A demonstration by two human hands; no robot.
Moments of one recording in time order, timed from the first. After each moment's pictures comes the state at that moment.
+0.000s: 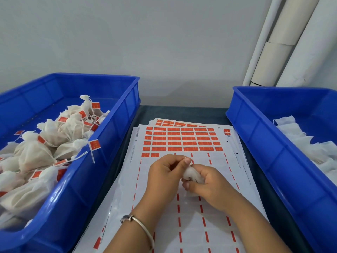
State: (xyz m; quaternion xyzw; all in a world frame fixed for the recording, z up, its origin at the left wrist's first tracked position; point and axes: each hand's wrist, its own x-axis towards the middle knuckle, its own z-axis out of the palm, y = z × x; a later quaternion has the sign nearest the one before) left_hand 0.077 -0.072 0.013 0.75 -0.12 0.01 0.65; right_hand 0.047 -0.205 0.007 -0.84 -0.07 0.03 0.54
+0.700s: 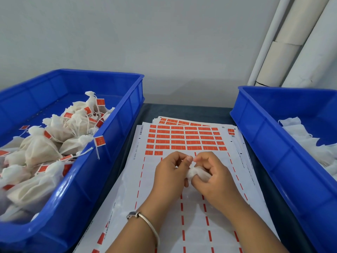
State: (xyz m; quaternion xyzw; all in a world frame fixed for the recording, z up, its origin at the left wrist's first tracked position) left_hand 0.082 -0.076 0.009 0.77 -0.06 -0.03 0.63; right_hand 0.045 -0.198 0.001 -0.85 -0.05 -0.15 0.51
